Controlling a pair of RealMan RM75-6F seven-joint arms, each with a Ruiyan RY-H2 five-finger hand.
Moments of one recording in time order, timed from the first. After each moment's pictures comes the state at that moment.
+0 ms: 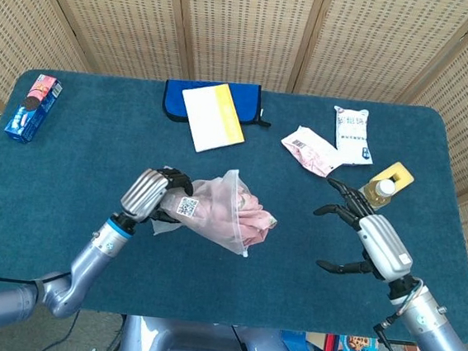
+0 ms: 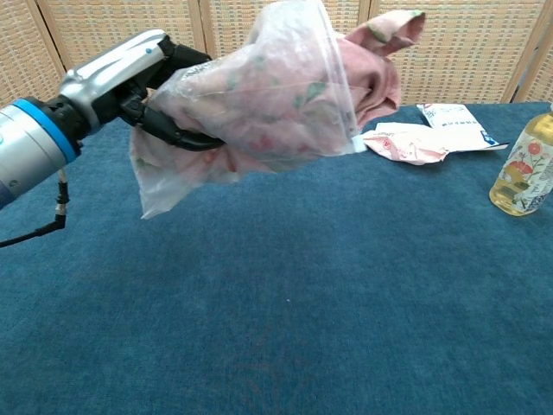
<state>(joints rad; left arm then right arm) -0.69 -1.65 -0.24 -1.39 1.53 1.18 -0.24 0.45 -0.86 0.18 -2.02 -1.56 1.16 0.45</state>
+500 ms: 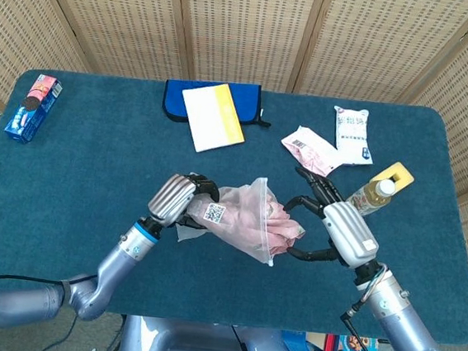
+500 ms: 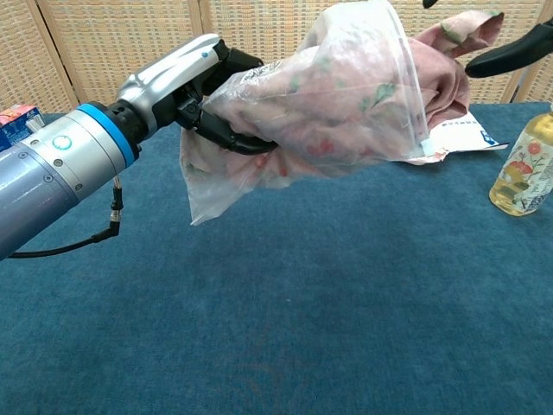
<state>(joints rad) -0.76 -1.74 -0.27 -1.39 1.47 1.15 -0.16 0.54 -0.96 0.24 -2.11 -1.39 1.10 0.19</state>
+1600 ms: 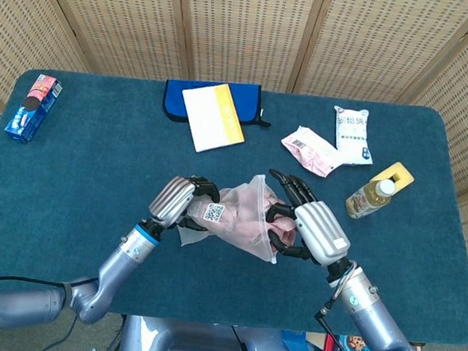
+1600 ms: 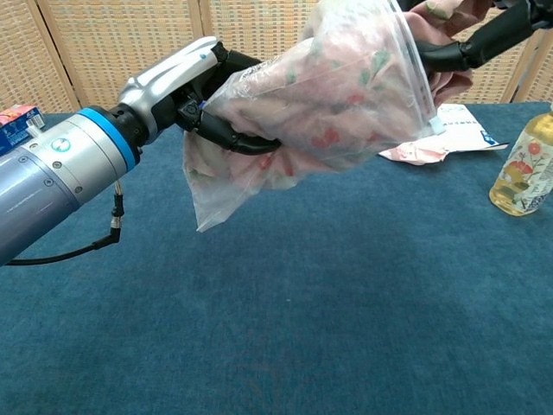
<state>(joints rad) -0.76 -1.74 -0.25 -1.40 1.44 1.17 -0.21 0.60 -1.11 0.24 -2.10 -1.32 1.11 0.02</state>
